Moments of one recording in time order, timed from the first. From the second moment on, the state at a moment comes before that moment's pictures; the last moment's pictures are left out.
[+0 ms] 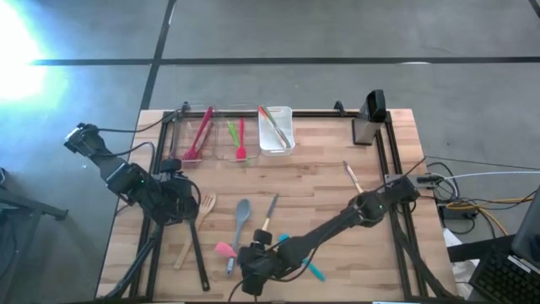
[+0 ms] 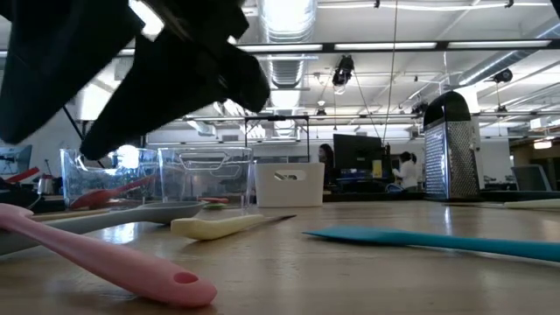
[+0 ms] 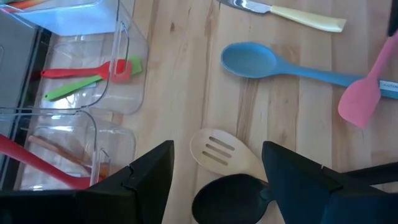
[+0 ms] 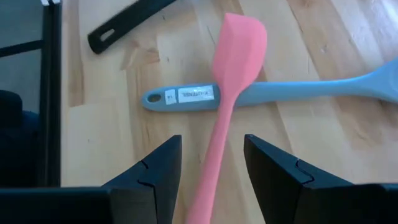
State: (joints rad) left arm -0.65 0.95 1.07 -1.33 -0.50 -0.64; right arm 0.49 2.49 2.18 -0.65 0.34 0.65
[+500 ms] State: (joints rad) left arm -0.65 0.95 1.07 -1.33 -0.50 -0.63; right arm 0.48 2.49 2.12 -0.63 0.30 0.68
